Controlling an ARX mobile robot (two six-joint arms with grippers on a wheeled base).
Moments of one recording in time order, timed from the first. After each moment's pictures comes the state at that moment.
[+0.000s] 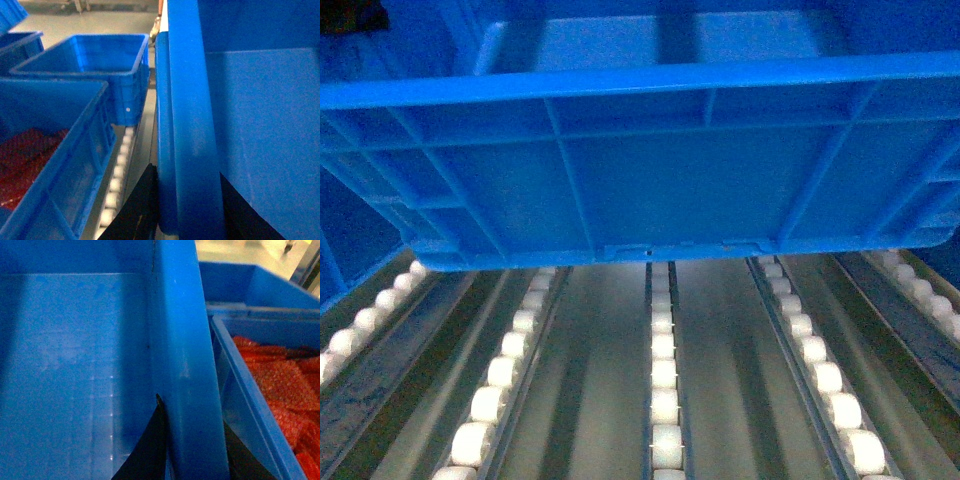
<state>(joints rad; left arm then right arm) -0.21 1.42 0.89 0.32 -0.21 -0.03 0.18 1.46 0.97 0.21 0.24 0.02</state>
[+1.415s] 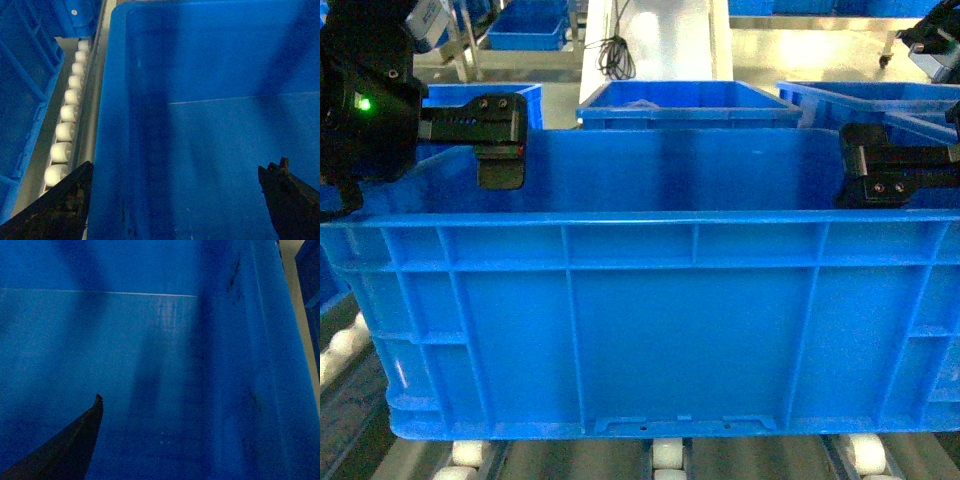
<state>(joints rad) -0.25 1.66 0.99 0.10 -0.11 -0.08 0.19 1.67 1.05 -0.13 0.03 0.10</state>
